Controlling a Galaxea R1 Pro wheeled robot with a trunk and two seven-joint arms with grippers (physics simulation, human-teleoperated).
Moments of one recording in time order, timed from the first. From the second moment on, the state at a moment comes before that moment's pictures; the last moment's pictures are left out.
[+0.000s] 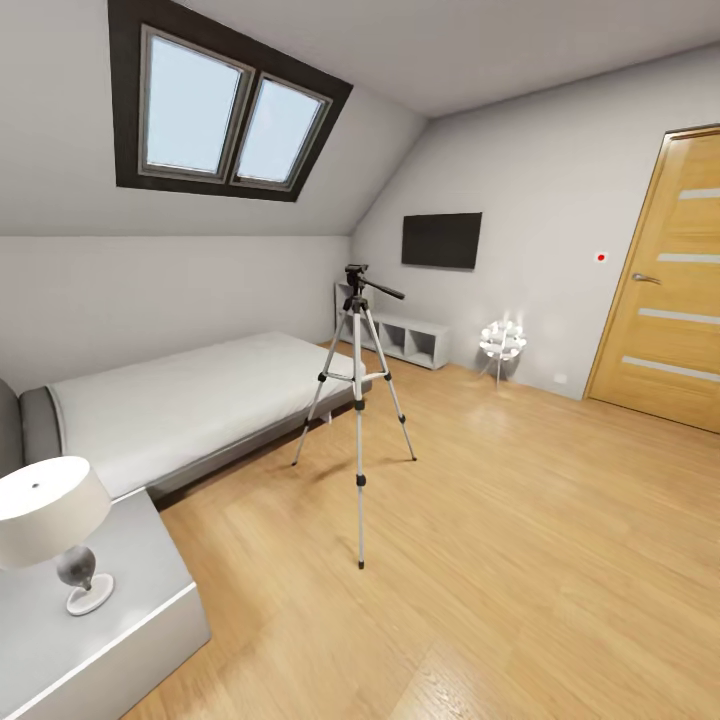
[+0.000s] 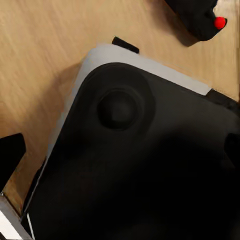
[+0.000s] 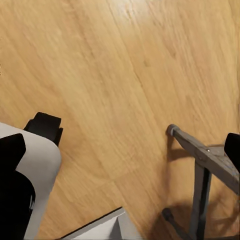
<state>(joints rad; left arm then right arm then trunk) 0.01 0.01 0.19 -0.13 0.26 0.00 0.00 -0.34 -0.14 0.05 0.00 0.36 0.09 0.08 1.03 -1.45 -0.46</state>
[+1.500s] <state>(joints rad) -0.43 -0.03 0.08 -1.25 0.58 0.81 0.41 -0.73 0.04 -0.02 -1.26 0.15 1.04 0.40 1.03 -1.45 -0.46</state>
